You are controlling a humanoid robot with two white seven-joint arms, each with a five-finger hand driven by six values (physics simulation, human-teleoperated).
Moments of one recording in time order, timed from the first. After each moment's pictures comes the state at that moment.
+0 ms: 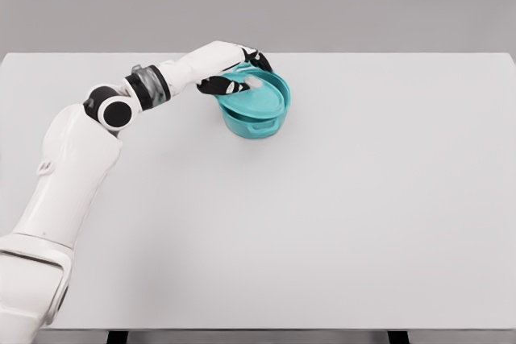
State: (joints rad) left arm -0.76 0.14 -0.33 -0.95 -0.61 -0.61 -0.46; right arm 0.01 0.00 -0.30 0.05 0.25 -0.01 0.09
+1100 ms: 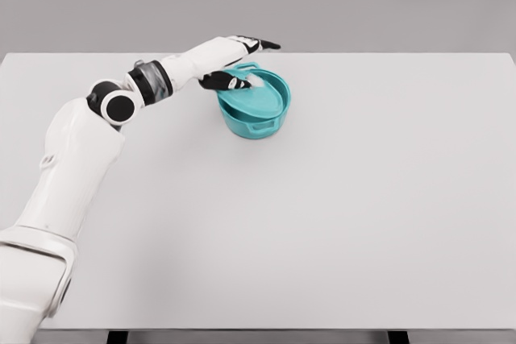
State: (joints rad) left arm -0.79 0.13 -0.34 -0.91 -0.61 -0.61 -0.46; right arm 0.01 0.00 -0.30 0.05 0.25 -0.01 0.09
